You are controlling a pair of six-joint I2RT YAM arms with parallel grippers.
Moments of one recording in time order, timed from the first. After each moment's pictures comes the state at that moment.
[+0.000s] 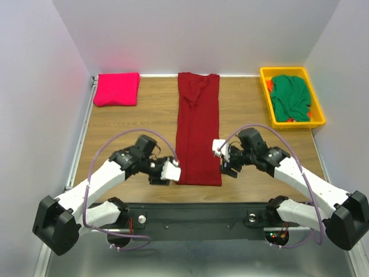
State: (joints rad) left arm -0.58 1.02 0.70 -0.68 0.66 1.05; right arm 0.59 1.05 0.74 -0.50 -0.51 -0.63
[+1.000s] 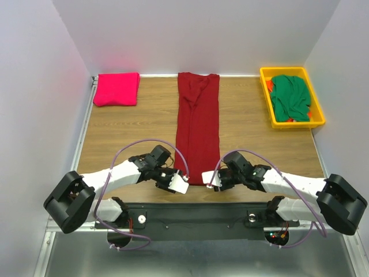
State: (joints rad) left arm -0.77 1.23 0.53 -0.40 0.53 1.16; right arm 0.85 1.16 0.43 -0.16 -0.35 -0.86
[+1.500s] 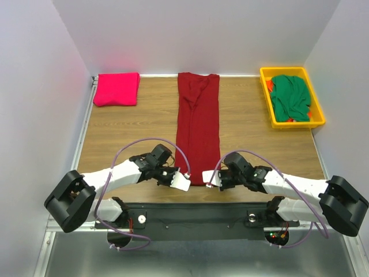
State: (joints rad) left arm -0.77 1.25 0.54 -0.36 0.52 1.10; right arm 0.87 1.13 0.41 -0.15 -0.30 -0.82
